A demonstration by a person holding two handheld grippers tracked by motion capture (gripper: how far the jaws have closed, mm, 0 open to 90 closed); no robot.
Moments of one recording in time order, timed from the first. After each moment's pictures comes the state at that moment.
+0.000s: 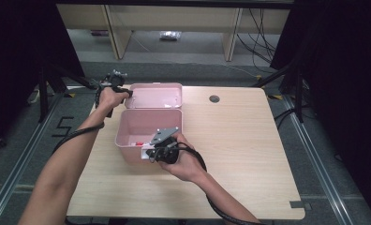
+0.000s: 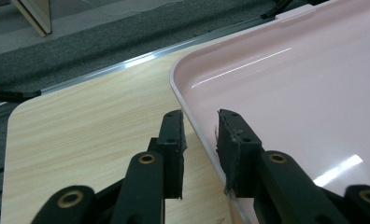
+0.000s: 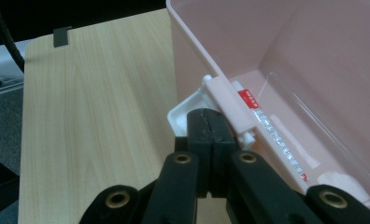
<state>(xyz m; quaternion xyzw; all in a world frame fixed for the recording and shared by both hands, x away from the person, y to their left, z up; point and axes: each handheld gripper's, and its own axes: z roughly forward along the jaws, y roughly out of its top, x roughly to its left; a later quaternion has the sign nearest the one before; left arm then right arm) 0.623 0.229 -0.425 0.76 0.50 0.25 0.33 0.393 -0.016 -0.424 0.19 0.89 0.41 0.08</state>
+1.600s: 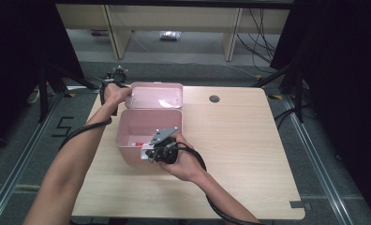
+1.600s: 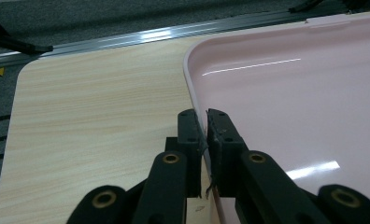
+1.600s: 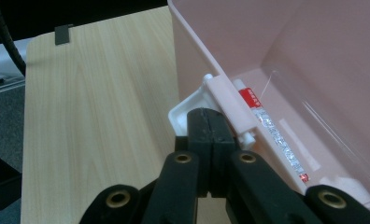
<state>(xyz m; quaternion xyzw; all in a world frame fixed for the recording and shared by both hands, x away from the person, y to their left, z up) 0.625 0.216 -0.409 0.73 0.58 0.22 0.29 0.393 -0.015 -0.424 0.19 0.89 0.40 0.08</state>
